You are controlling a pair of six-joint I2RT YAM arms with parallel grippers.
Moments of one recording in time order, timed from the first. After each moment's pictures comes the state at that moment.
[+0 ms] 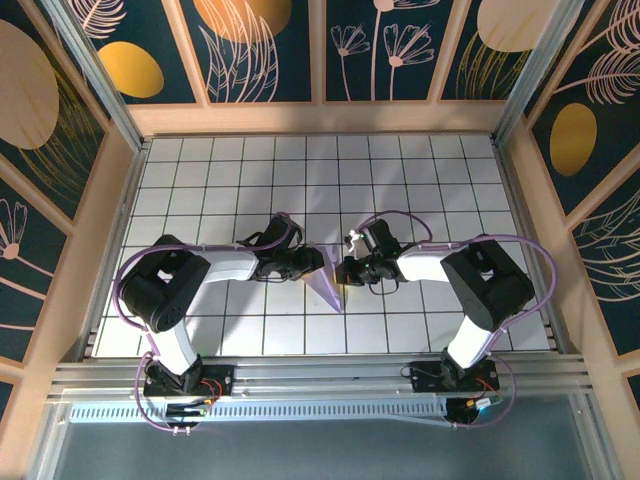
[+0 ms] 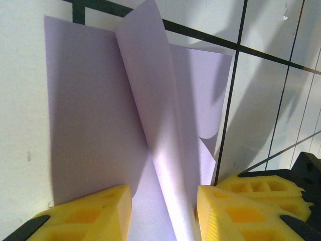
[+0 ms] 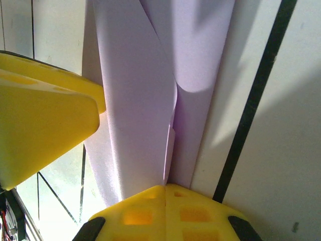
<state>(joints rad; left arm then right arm) -0.65 1.77 0.81 0.05 0.38 -0.98 0.61 1.70 0.70 0.01 -0.54 0.55</state>
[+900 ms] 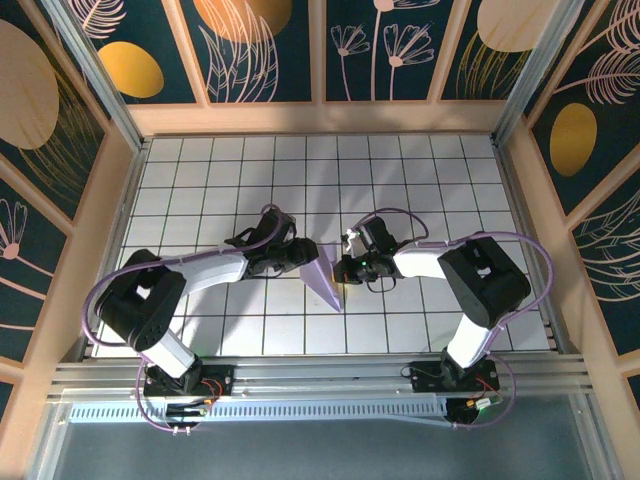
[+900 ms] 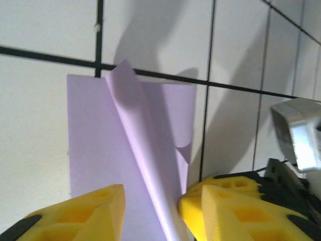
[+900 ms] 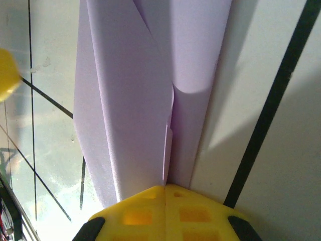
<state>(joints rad) -0.65 1.61 0.82 -0.04 0.25 -0.95 0.62 1.73 0.75 -0.04 -0.53 0.52</state>
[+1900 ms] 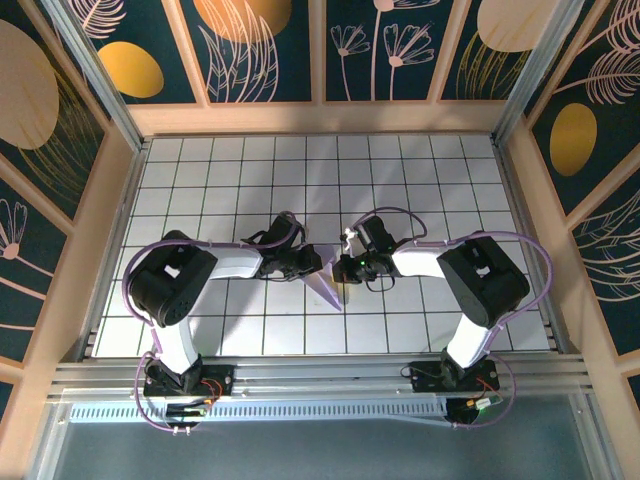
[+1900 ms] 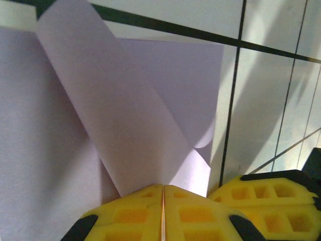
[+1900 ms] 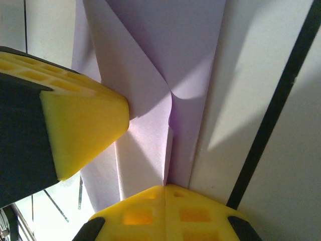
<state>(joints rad) -0.65 1.82 0.85 0.06 0.41 -0.93 0.62 1.73 0.77 -0.07 -0.51 0.51</state>
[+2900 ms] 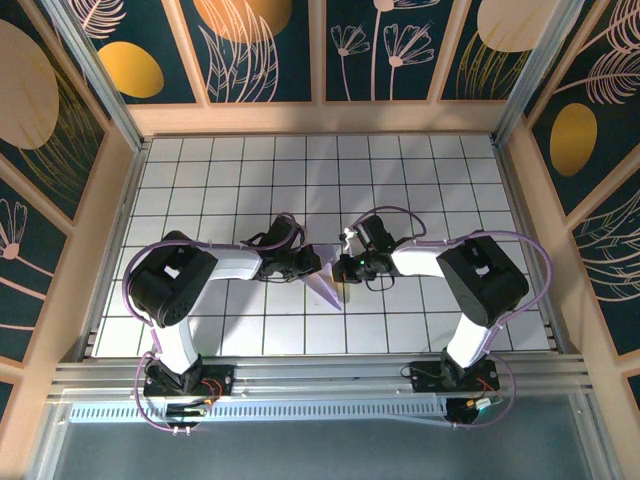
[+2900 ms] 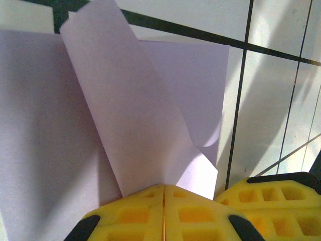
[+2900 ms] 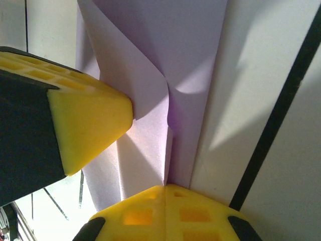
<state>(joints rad) -0.65 1.82 0.83 0.08 0.38 -0.94 0.62 1.73 0.78 -0.08 -0.52 0.50</state>
